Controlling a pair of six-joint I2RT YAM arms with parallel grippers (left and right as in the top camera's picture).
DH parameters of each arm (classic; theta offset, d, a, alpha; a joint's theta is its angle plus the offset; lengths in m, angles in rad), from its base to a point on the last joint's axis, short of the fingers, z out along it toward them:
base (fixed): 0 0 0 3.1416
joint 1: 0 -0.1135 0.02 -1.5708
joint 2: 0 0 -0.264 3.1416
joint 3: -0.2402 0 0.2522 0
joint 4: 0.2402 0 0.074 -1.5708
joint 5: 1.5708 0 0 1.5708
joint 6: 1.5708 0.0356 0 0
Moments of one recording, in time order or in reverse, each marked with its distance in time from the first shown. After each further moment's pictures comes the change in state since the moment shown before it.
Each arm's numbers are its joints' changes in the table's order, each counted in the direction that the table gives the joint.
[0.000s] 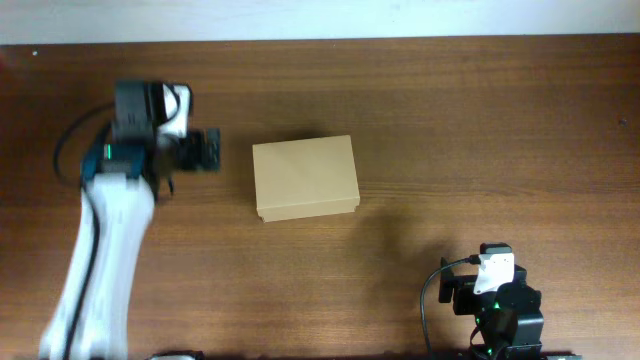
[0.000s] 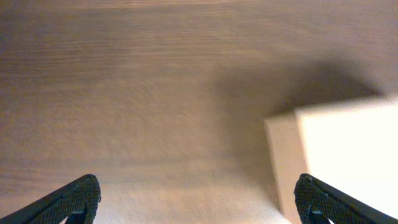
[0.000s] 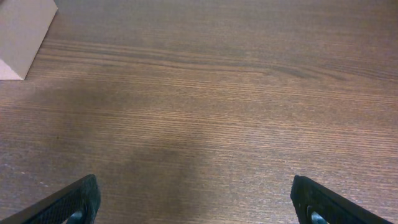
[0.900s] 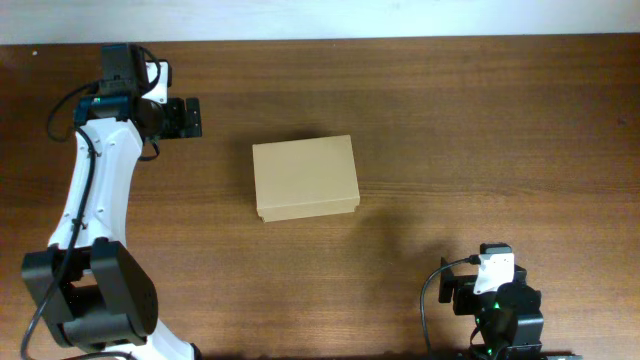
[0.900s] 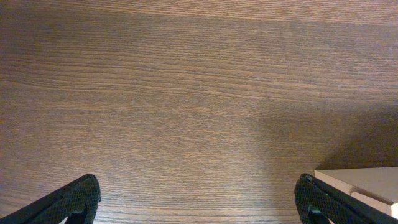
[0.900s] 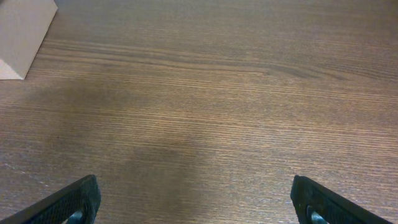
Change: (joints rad) left arm -0.109 -0.381 -0.294 0.002 -0.002 0.000; right arm 0.000 0.000 0.000 0.001 0.000 0.000
